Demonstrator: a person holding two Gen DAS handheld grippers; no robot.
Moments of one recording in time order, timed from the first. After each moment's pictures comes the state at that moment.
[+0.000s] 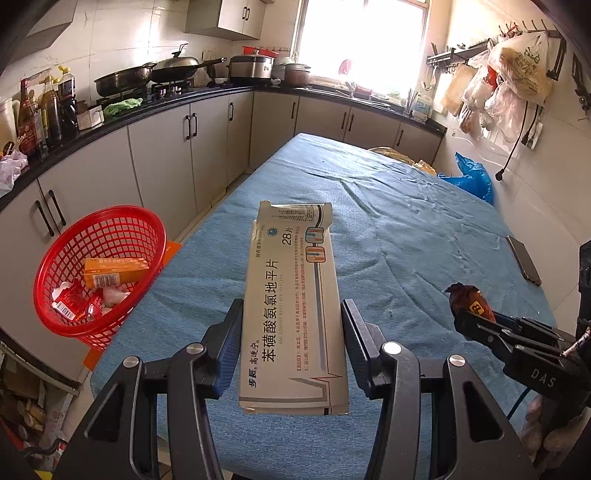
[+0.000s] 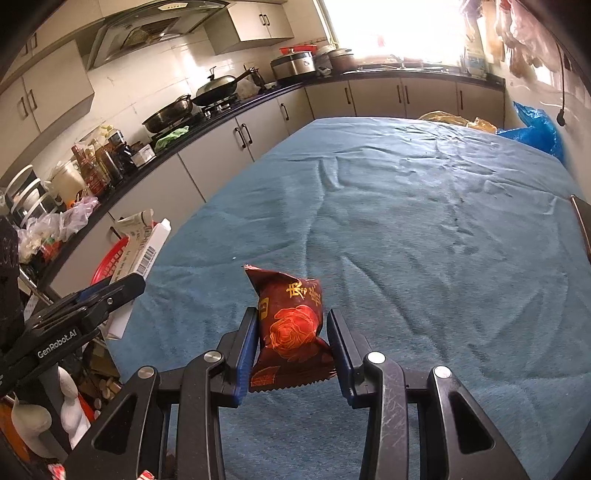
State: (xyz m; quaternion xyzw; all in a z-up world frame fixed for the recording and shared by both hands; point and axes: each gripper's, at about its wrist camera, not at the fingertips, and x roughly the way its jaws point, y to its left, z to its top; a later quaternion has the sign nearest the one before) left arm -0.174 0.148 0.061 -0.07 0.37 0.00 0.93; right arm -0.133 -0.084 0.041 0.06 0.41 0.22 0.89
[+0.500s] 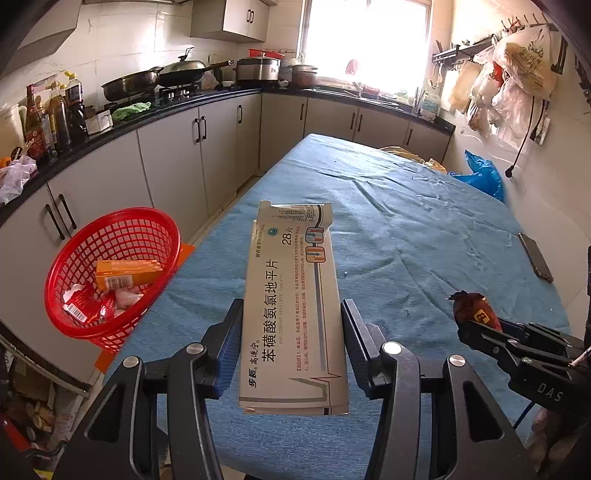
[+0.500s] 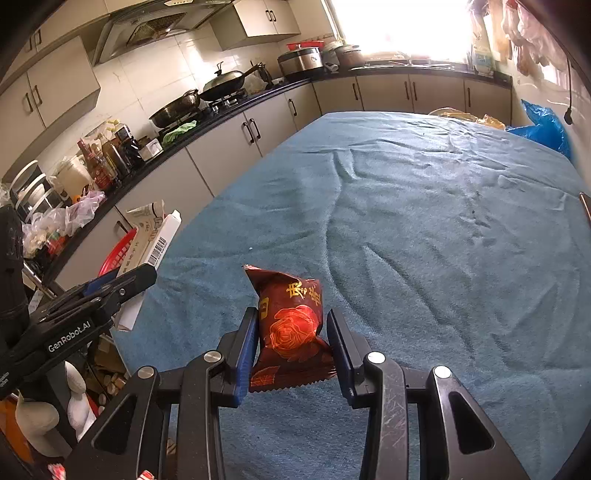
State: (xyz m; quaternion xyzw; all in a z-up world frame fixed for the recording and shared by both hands) left arm -0.177 0.152 0.059 -0.06 0.37 0.02 0.93; right arm -0.136 -0.072 0.035 0.07 0.41 0.23 0.88
